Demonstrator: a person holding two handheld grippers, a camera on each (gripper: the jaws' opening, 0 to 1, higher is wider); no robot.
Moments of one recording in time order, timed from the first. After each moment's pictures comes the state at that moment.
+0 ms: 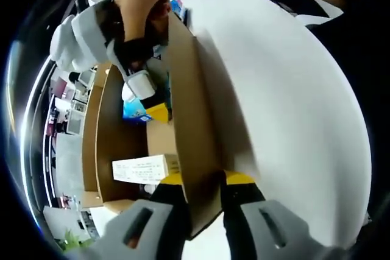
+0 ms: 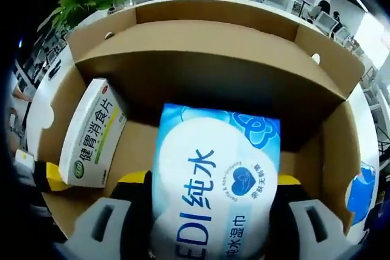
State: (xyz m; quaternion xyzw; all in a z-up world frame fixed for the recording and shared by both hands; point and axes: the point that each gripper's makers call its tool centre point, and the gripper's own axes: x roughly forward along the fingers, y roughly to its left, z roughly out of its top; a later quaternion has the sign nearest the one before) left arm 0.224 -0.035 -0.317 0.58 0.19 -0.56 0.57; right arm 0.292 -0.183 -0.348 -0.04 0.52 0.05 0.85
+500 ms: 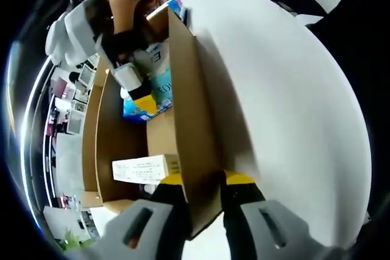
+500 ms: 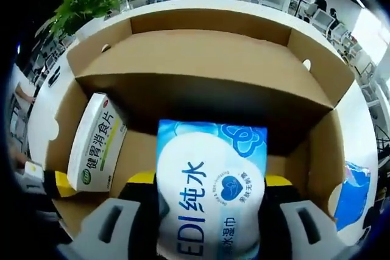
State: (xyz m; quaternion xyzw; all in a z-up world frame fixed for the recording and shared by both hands) left arm 0.223 -0.035 -0.317 0.58 0.19 -0.56 0.57; right arm 0.296 -0.192 -0.332 -0.03 0.53 0.04 0.85
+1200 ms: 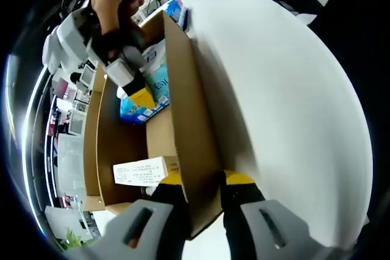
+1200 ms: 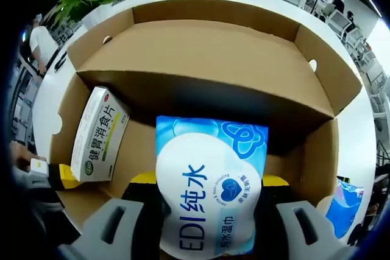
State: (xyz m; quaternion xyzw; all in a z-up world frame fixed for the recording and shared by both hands) left arm 0.222 -0.038 -0.316 0.58 0.19 -0.55 0.57; right arm 0.299 -0.200 -0.324 -0.06 0.57 0.08 0.82
